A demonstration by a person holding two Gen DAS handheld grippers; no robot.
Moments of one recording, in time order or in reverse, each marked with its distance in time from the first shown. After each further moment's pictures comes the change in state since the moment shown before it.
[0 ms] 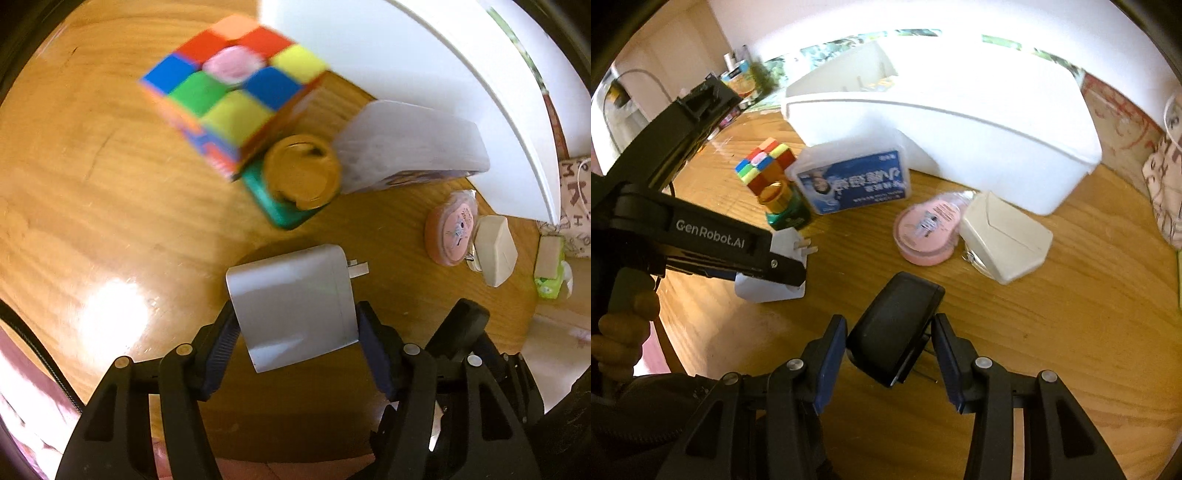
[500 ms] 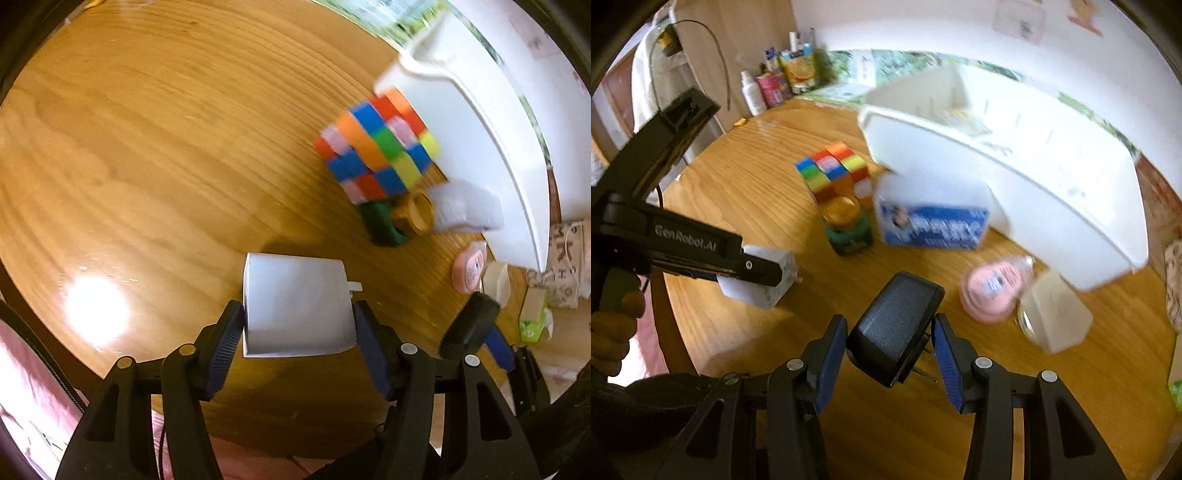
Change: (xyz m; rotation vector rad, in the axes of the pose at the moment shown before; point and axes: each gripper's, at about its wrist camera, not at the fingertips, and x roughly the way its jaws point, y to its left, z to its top) left arm -0.040 0.108 -0.055 -0.171 -0.143 -0.047; right arm -0.001 0.061 0.027 -0.215 -0.059 0.029
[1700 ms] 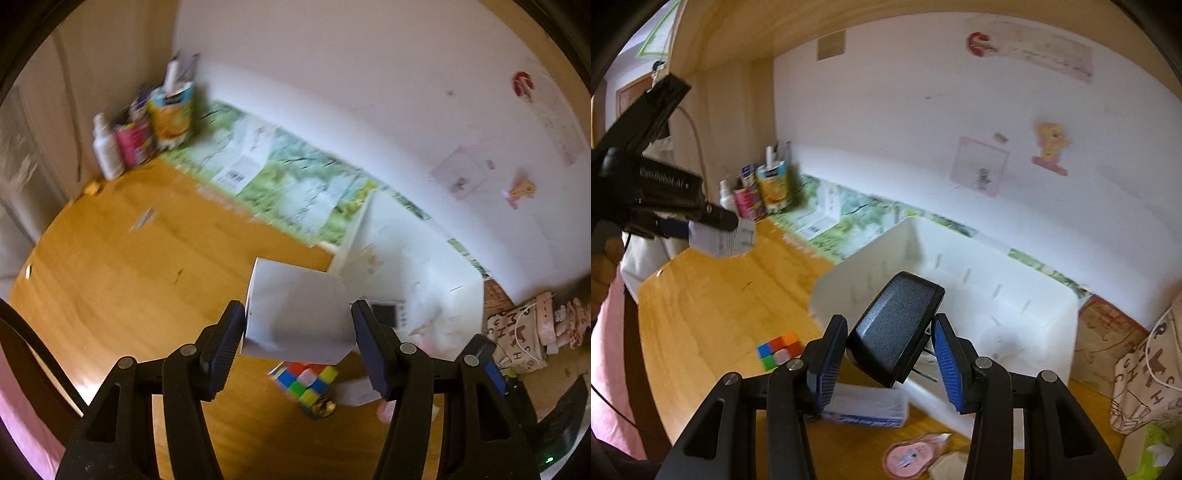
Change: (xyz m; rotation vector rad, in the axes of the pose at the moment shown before) left arm -0.132 -0.123 0.111 0.128 -0.448 -0.026; right arm -0.061 -0.049 0.097 0.004 -0.379 -0.149
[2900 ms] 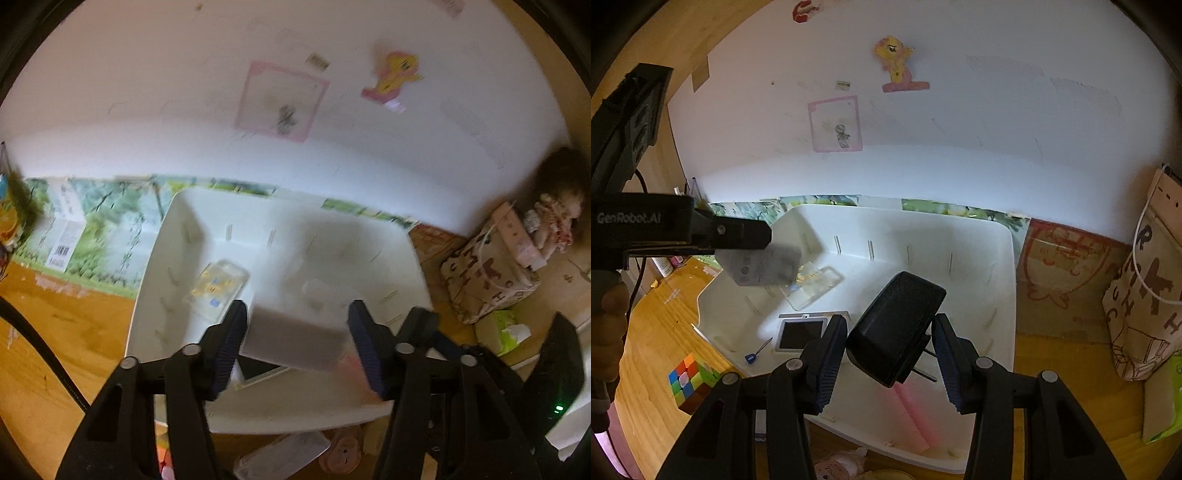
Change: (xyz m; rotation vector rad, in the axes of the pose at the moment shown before) left arm 0.094 -0.155 -0.011 0.420 -0.038 -0.274; right arm 0.046 -0.106 -0.047 0.290 0.003 -0.110
